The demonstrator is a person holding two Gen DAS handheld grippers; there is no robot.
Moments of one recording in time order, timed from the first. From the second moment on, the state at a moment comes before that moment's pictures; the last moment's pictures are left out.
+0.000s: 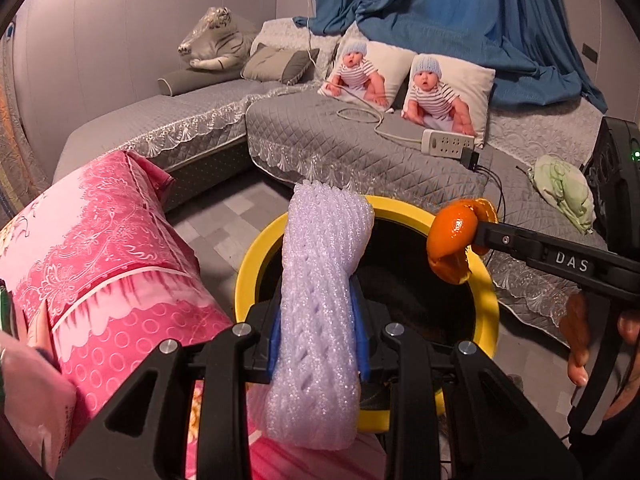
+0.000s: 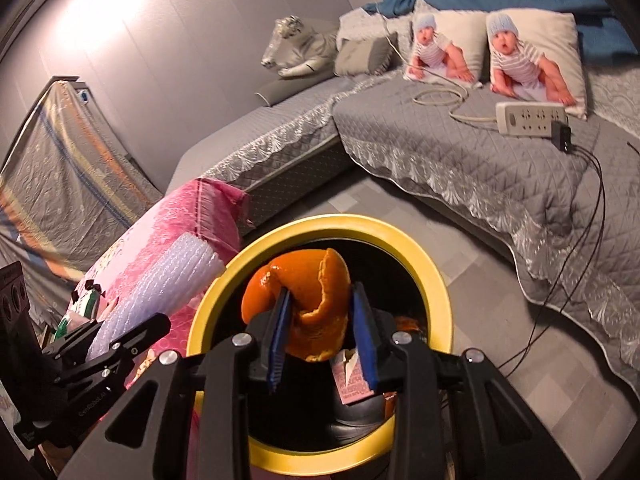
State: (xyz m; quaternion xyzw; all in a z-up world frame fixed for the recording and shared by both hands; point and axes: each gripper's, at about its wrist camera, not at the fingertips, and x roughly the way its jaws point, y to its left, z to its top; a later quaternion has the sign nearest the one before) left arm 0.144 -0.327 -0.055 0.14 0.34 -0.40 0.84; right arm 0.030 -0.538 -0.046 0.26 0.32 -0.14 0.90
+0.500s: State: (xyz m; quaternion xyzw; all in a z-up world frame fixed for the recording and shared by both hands) left arm 0.160 -0.329 -0.058 0.10 0.35 -0.38 0.85; right arm 0.031 -0.552 -0.049 0.27 0.32 -0.17 0.89
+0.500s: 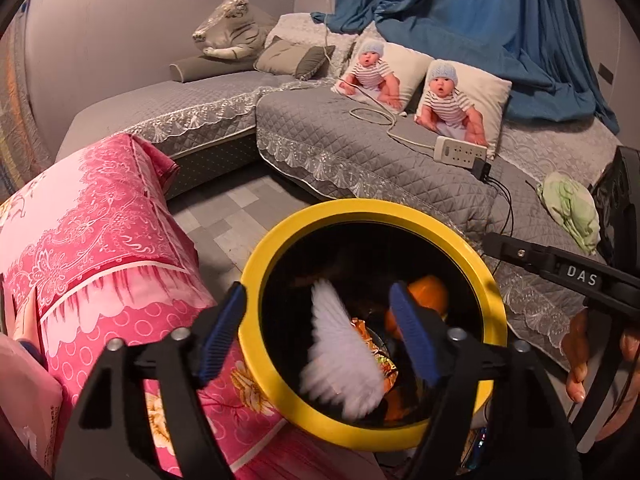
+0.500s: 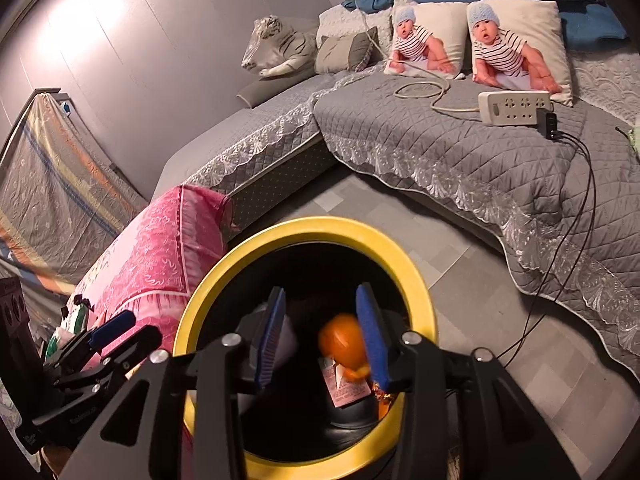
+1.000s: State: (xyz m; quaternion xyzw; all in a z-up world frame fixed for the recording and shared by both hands) left arm 0.140 -0.228 0.018 0.06 0.27 -0.38 0.88; right arm 0.024 -0.511 -0.025 0.26 0.30 -0.10 0.91
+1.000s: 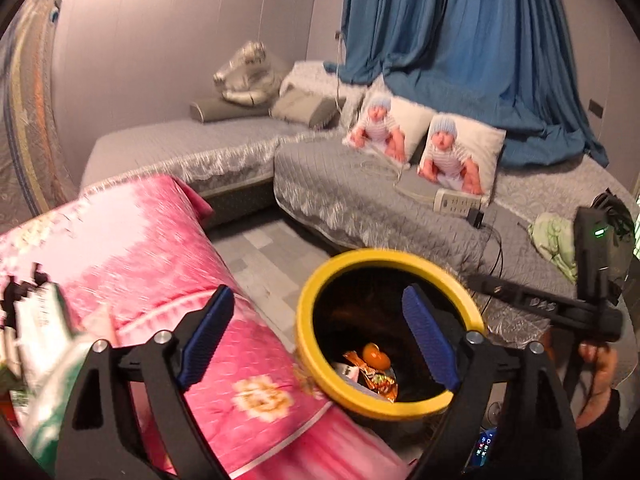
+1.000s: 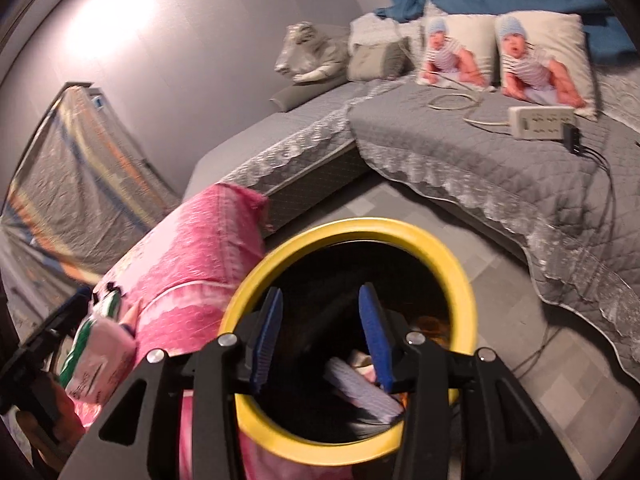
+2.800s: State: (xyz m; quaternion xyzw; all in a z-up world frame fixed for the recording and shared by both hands) left arm 0.153 -0.051 -0.049 0.18 0.34 -0.29 0.88; right arm 0.064 -0.386 0.000 0.19 0.31 0.06 0.93
